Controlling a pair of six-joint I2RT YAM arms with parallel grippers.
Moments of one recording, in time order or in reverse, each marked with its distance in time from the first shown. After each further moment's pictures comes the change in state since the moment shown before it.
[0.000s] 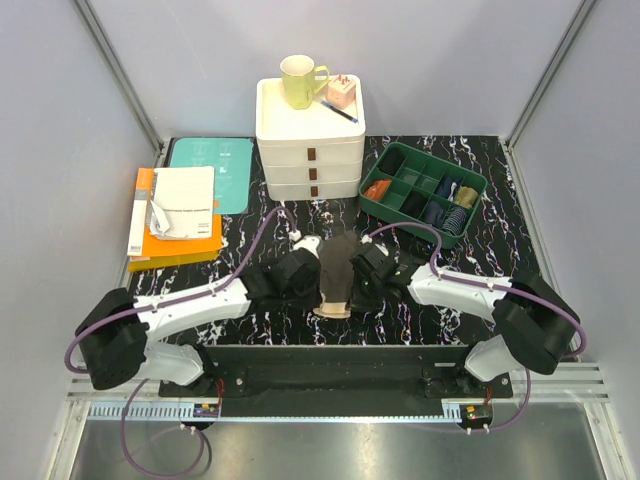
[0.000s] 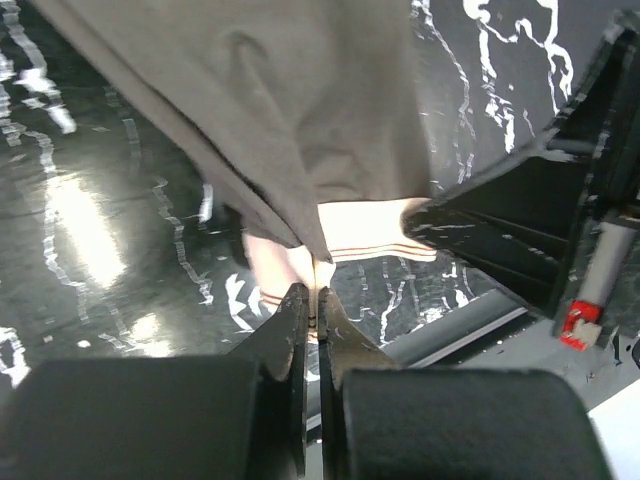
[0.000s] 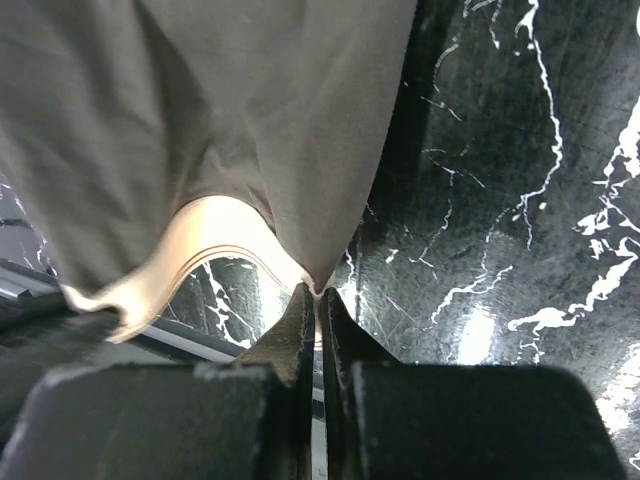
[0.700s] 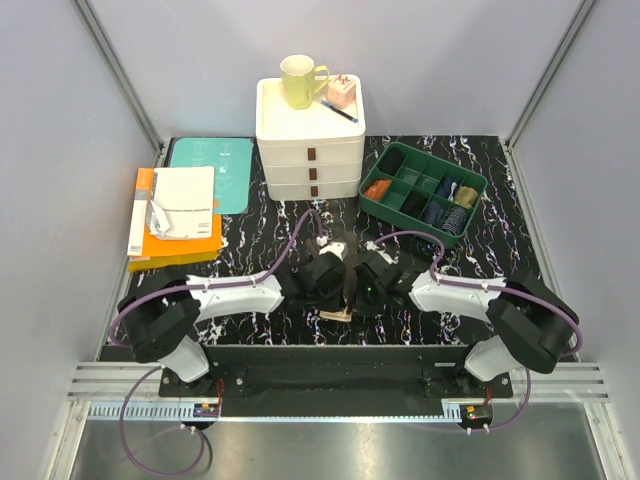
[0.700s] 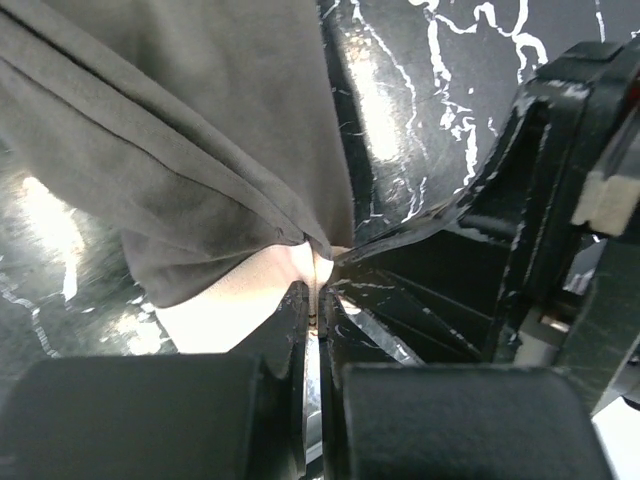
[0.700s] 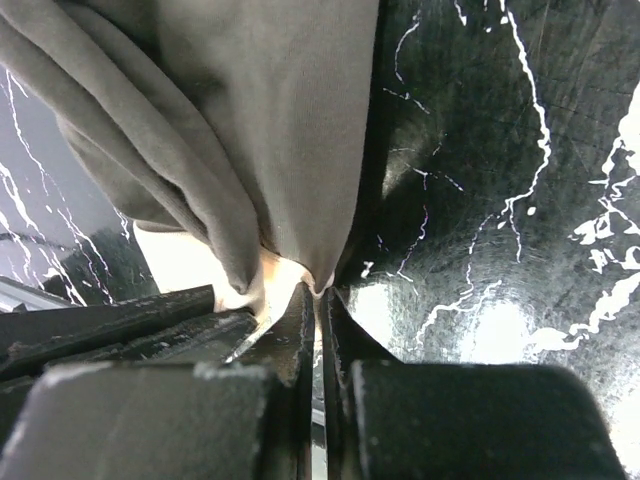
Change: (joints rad) left arm -0.061 0.264 0.080 0.166 0.057 -0.039; right arm 0.000 0.007 -0.092 0.118 -0.003 0.049
